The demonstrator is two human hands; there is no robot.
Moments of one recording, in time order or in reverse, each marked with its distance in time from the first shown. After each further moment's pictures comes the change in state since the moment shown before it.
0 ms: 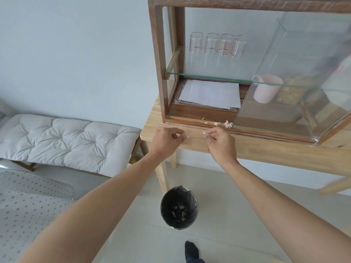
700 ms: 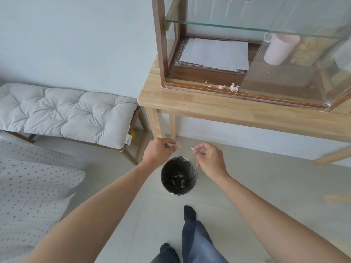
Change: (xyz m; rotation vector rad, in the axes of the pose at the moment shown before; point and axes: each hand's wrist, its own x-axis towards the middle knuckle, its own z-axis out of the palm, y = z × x) left_hand -0.106 -0.095 0.049 0.067 -0.150 -0.229; right_hand -0.119 0.087 0.049 -0.061 -0.278 0.193
